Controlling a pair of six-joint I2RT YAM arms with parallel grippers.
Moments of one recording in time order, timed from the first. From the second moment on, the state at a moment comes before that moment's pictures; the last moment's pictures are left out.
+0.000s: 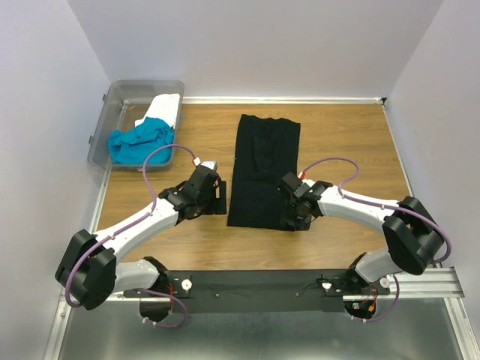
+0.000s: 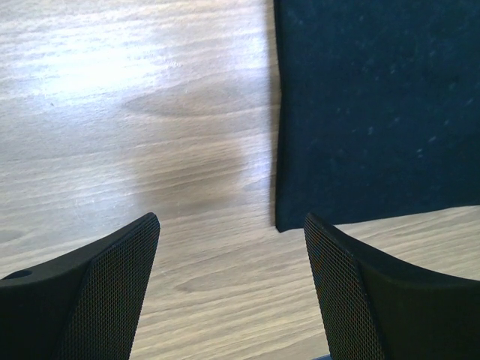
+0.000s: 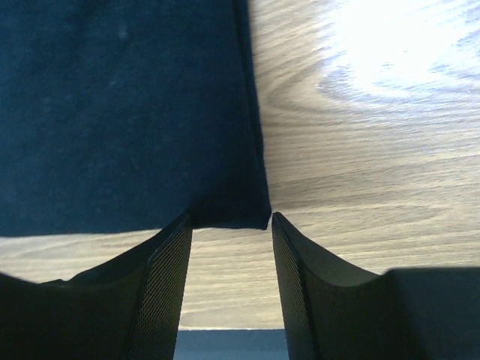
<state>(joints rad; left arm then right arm) -0.65 1.21 0.73 -0.45 -0.12 -0.56 0.76 1.48 0.83 -0.67 0.15 0.99</state>
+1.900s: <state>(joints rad) -0.86 1.50 0.79 -0.39 -0.15 -0.69 0.79 1.49 0.78 -0.58 0.17 0.98</state>
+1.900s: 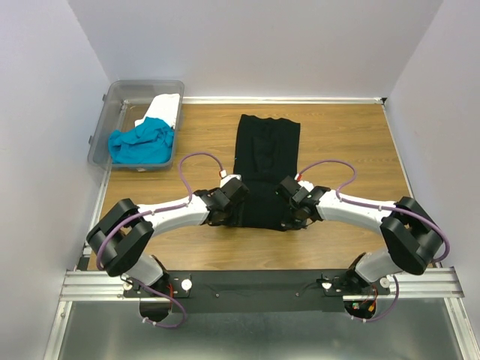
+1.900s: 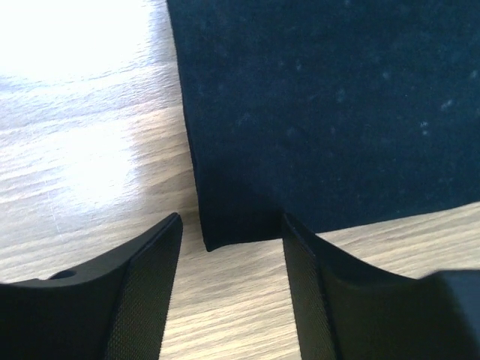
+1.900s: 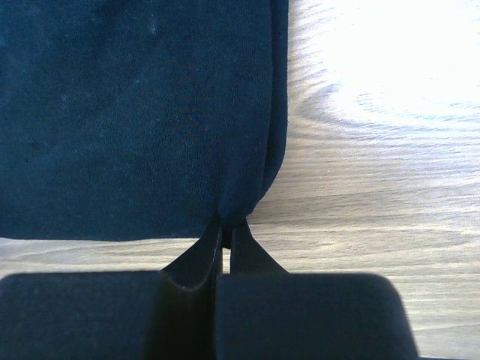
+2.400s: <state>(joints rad) -0.92 1.57 0.84 -0.45 -0.25 -0.74 0.79 1.46 0.74 -0.54 0.17 0.95</state>
